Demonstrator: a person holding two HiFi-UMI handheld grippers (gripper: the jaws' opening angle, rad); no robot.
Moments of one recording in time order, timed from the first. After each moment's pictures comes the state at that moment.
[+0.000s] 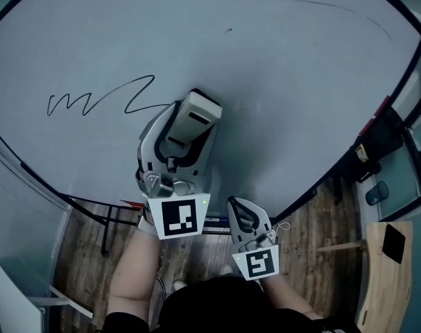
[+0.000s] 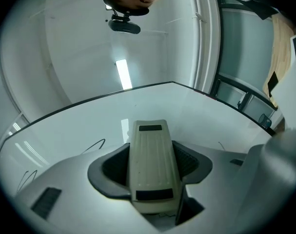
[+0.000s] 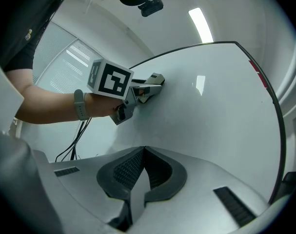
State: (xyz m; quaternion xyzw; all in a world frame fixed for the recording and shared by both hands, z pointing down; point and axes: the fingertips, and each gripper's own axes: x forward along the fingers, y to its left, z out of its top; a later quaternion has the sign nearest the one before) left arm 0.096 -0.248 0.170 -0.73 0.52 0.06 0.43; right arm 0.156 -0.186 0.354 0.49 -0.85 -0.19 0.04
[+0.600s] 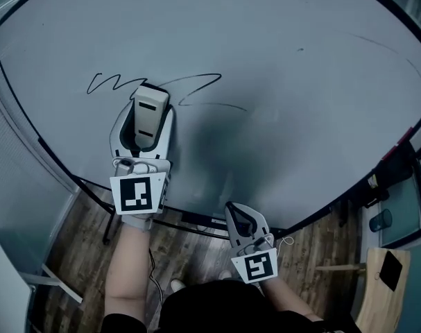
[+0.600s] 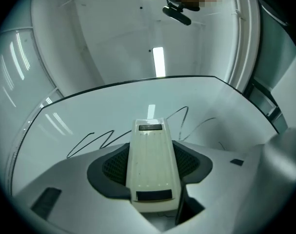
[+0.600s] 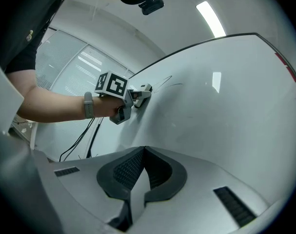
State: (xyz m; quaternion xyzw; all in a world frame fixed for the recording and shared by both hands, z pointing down) left arm -0.086 -0.267 0.183 -0.71 0.63 0.15 0.28; right arm 0.078 -0.177 0.360 0.41 -0.89 -0.19 0.05
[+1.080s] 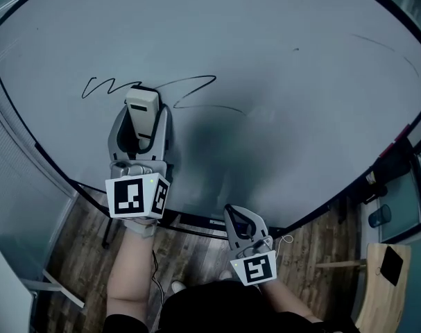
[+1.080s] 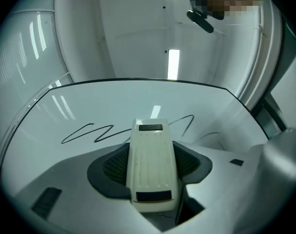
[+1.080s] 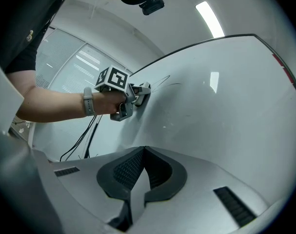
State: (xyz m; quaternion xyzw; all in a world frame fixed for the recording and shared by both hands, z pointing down) left arm -0.091 -0.271 0.183 -0.72 0.62 0.21 0.21; right arm 0.080 -0.177 0.363 0.42 -0.89 -0.19 0.05
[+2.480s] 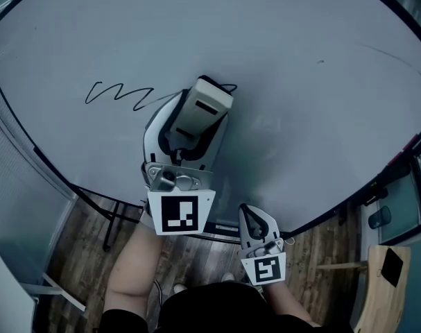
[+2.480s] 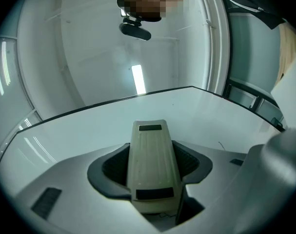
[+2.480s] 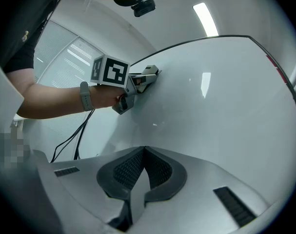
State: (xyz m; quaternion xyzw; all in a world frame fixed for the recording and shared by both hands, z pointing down) left arm -0.011 -0.259 0.139 -0.72 0.54 0.13 0.42; right arm 0.086 -0.205 0.361 0.48 -0.86 -0.17 0.05
